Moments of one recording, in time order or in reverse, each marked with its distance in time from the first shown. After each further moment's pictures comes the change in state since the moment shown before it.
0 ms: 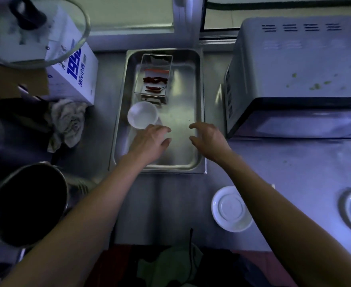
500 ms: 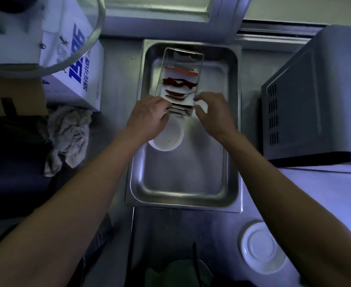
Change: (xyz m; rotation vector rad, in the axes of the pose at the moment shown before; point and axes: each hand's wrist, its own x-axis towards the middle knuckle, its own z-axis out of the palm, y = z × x) left_hand 0.128 -0.139 -0.034 -0.056 0.096 0.049; right_hand 0.185 -0.047 0.034 -0.012 0.156 -0.027
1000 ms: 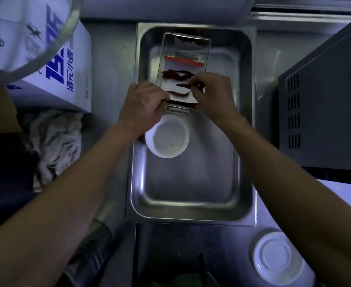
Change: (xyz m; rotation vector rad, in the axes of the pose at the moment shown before) left_hand 0.038 -0.046 0.019 -0.025 0.147 0.136; right_hand 0.064 -0.001 0.025 0.006 0.058 -0.061
